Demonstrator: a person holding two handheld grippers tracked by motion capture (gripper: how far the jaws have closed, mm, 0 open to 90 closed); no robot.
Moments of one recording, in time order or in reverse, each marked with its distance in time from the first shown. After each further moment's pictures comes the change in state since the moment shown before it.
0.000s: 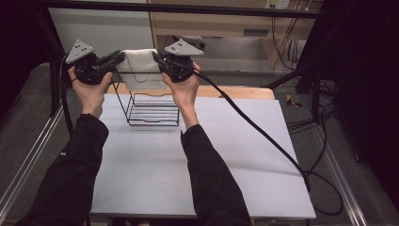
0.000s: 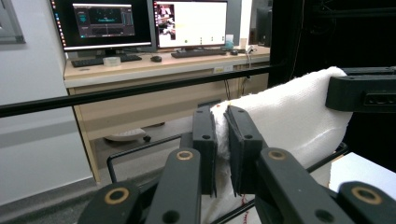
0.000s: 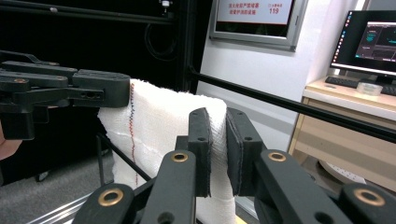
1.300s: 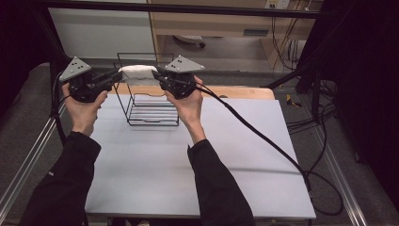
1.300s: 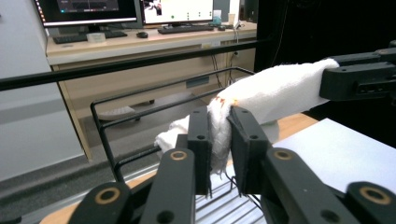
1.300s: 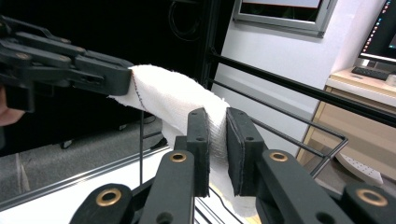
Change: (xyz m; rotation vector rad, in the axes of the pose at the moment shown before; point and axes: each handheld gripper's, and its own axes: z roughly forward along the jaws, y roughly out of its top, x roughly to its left) left arm -0.017 -0.018 -0.040 0.099 -0.047 -0.005; right arm 0.020 -0.020 -0.029 0.067 0.083 -0.048
